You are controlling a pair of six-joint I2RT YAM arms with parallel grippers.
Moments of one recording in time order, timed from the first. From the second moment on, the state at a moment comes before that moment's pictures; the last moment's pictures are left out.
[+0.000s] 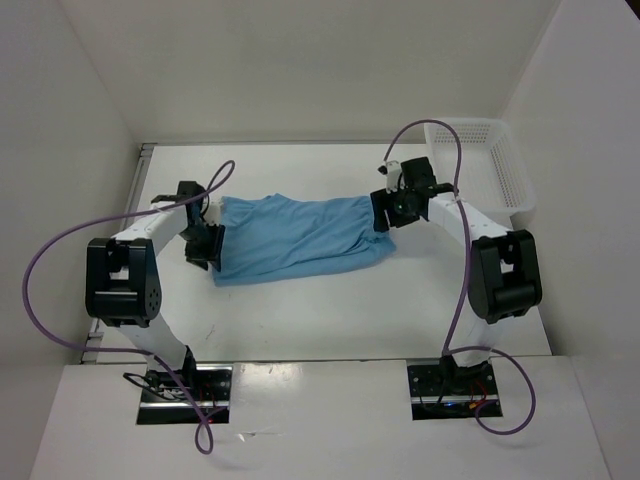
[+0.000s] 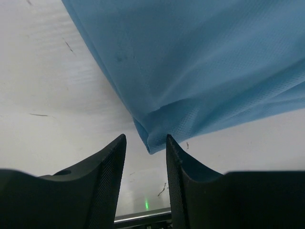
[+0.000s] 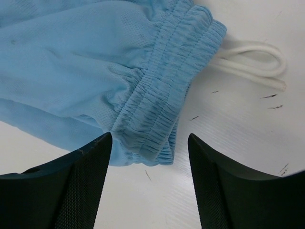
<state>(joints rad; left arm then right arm) 0.02 1.71 1.15 -0.82 0.14 0.07 0.21 1.71 1.22 -0.46 -0.24 -0.10</state>
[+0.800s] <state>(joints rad) 0.02 1.75 1.10 -0.89 0.23 0.07 0.21 1.76 1.14 -0.42 -0.36 -0.01</state>
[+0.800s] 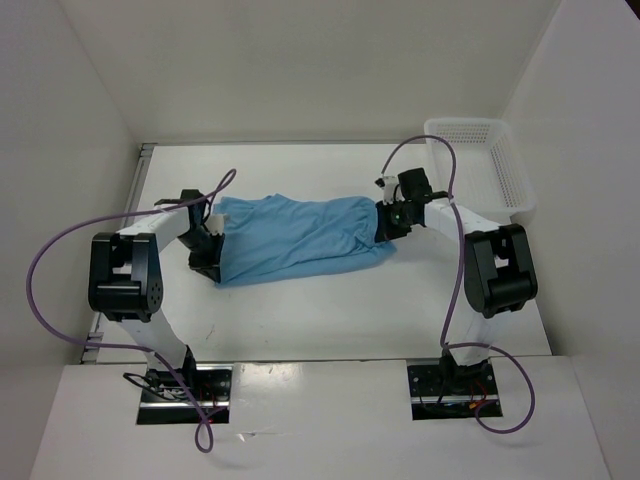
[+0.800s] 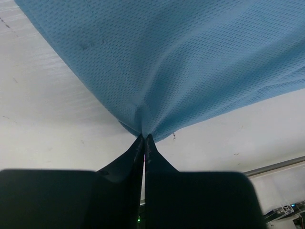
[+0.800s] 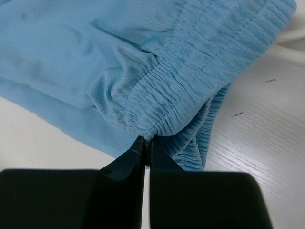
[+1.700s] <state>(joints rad) 0.08 1.80 1.11 -0.89 0.17 0.07 0.13 1.74 1.13 -0.80 -0.50 -0.54</state>
